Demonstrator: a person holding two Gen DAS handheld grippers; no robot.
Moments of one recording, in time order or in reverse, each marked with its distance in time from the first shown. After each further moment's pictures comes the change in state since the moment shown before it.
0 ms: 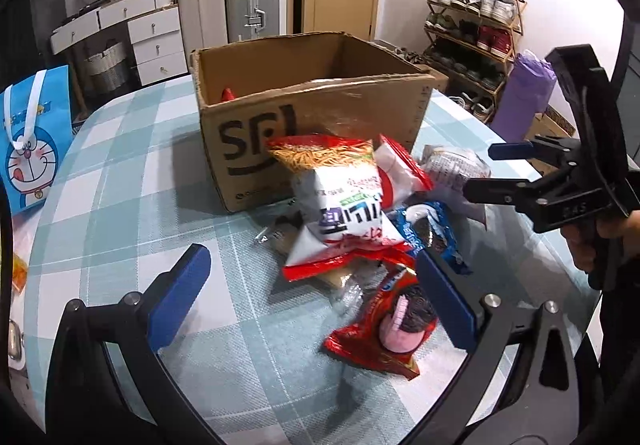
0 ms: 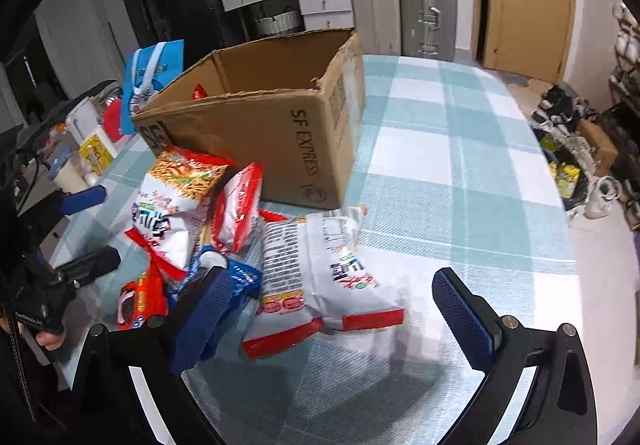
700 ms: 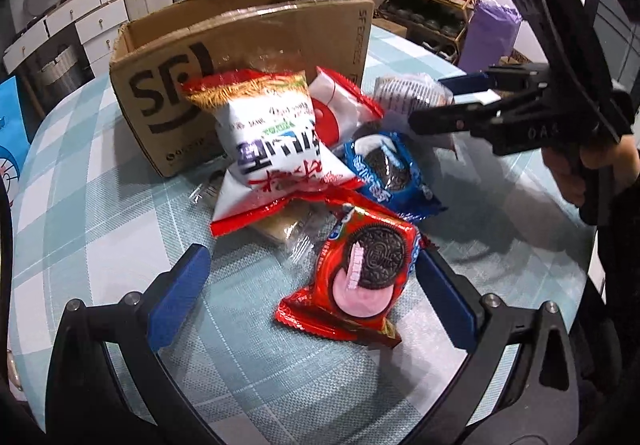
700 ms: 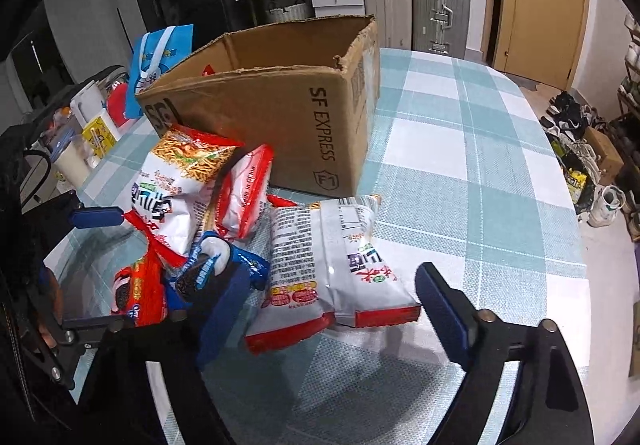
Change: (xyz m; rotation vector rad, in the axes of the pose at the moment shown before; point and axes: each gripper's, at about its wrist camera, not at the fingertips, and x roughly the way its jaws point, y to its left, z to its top) left arm 0.026 -0.028 -0.026 0.145 0.136 -0.104; right arm 0.010 0.005 -0.007 -0.042 0.016 -0.007
